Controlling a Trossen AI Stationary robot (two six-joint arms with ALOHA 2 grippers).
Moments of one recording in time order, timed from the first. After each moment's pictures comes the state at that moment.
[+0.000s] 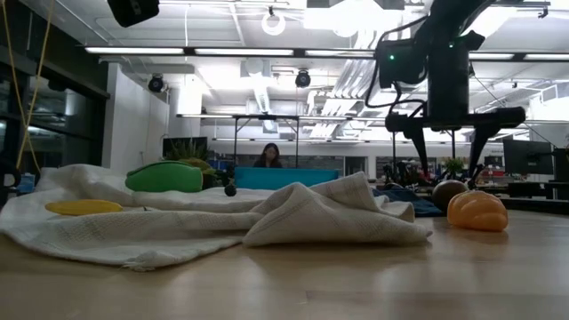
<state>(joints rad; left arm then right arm) -0.07 1.05 1.14 -0.92 -0.01 -0.45 -0.33 1.43 0.88 -0.95 0.00 1.69</state>
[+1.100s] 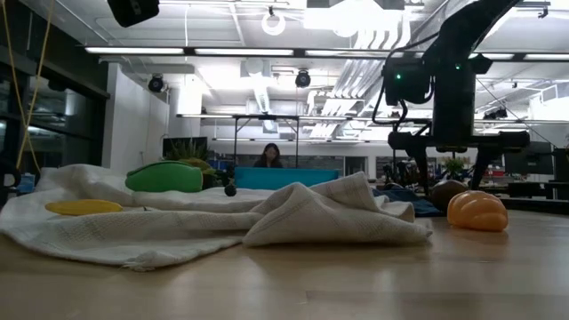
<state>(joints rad) -0.07 1.05 1.14 -0.92 -0.01 -0.45 -0.38 1.43 0.74 -0.75 -0.08 1.70</state>
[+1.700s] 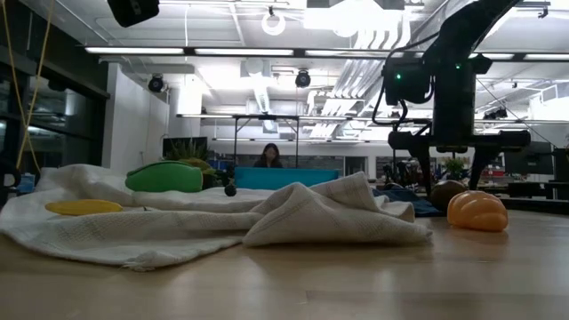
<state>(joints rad) -0.07 1.05 1.14 -0.92 -0.01 -0.45 -0.38 1.43 0.74 -0.76 -0.10 1.70</state>
